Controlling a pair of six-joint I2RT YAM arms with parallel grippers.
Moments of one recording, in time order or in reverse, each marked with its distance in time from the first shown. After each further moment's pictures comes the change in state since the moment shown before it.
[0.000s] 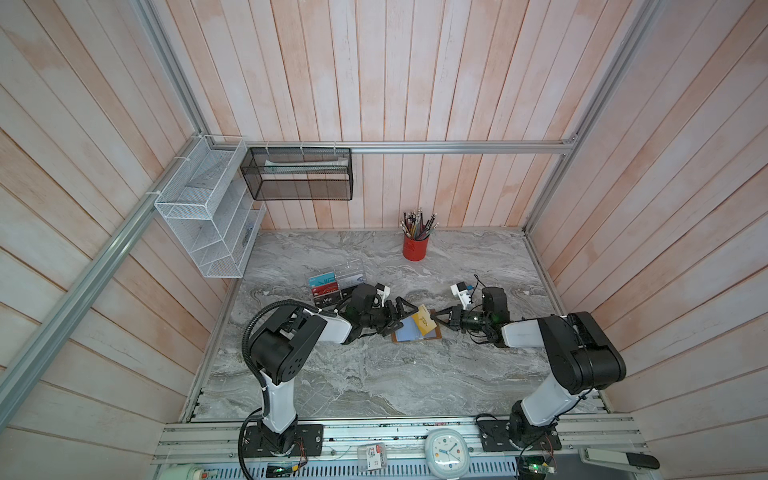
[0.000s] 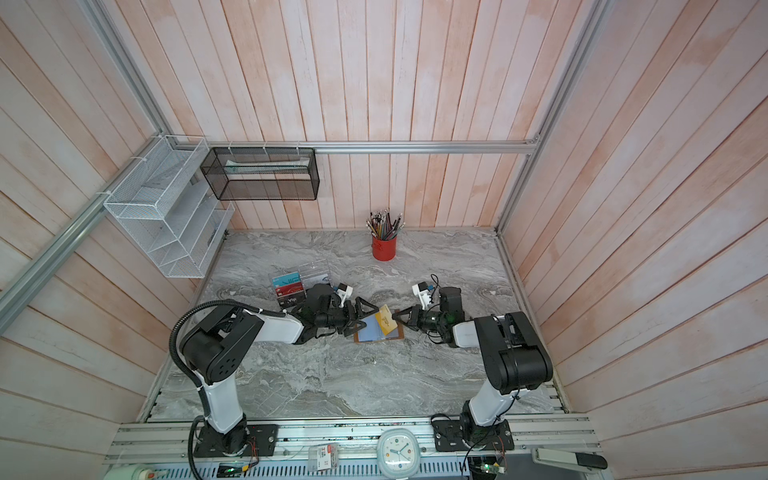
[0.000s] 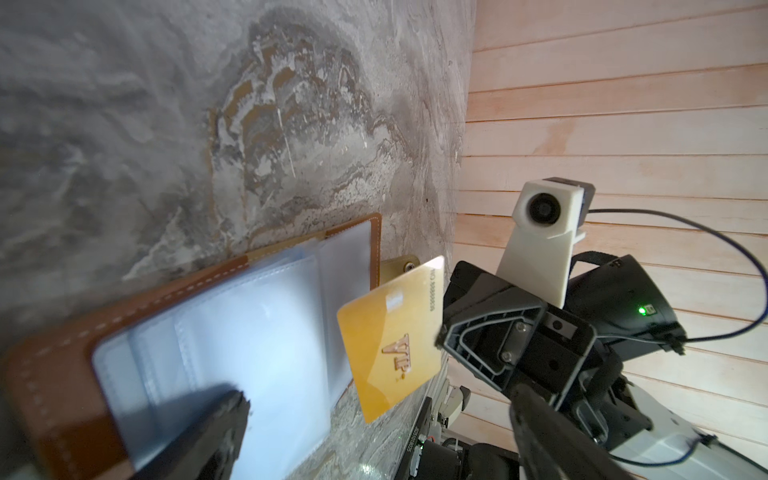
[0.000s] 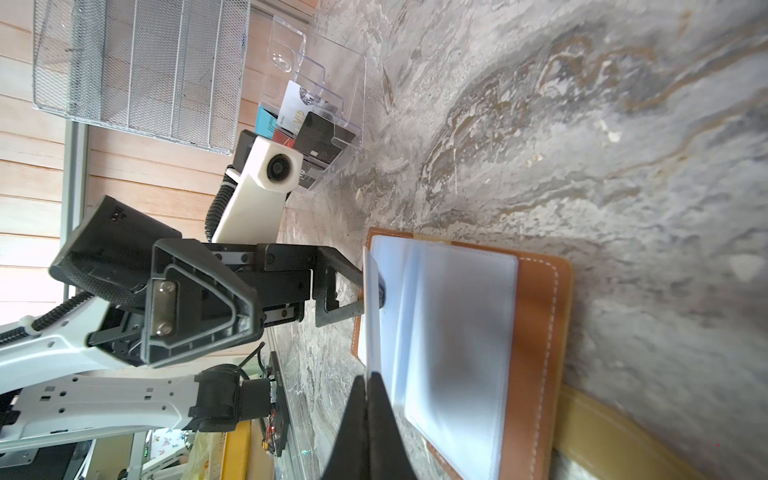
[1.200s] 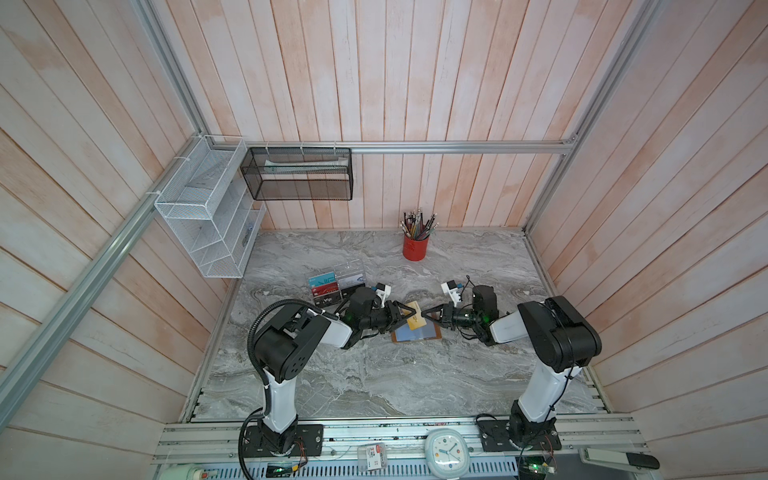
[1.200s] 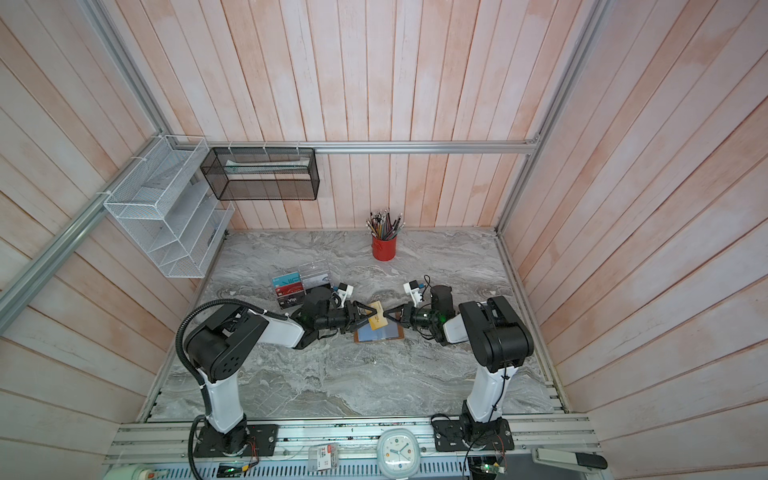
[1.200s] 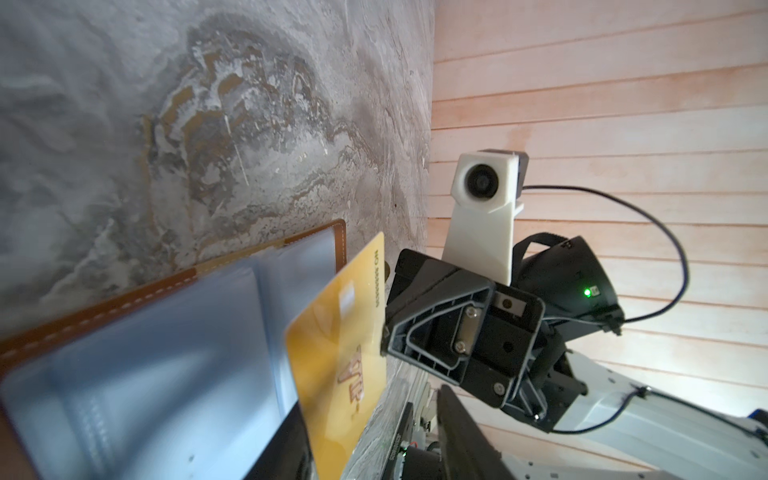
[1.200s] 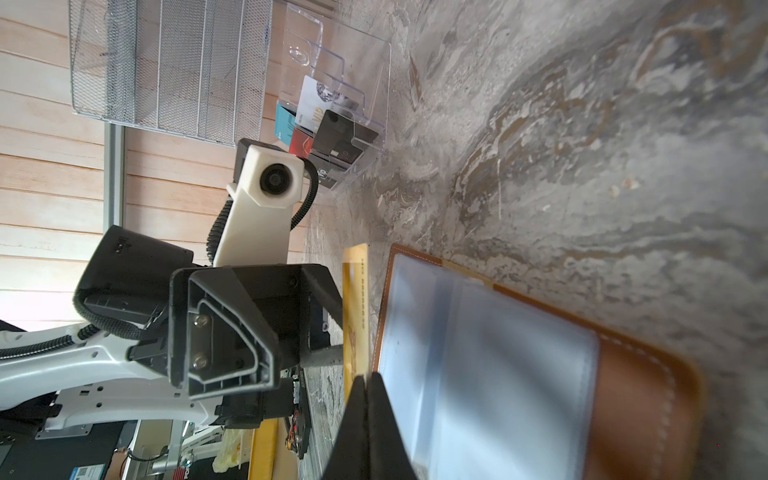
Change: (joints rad) left arm -0.011 0.017 -0.048 0.186 -0.001 -0.069; right arm 0.060 0.184 0.045 0.256 -0.050 0.151
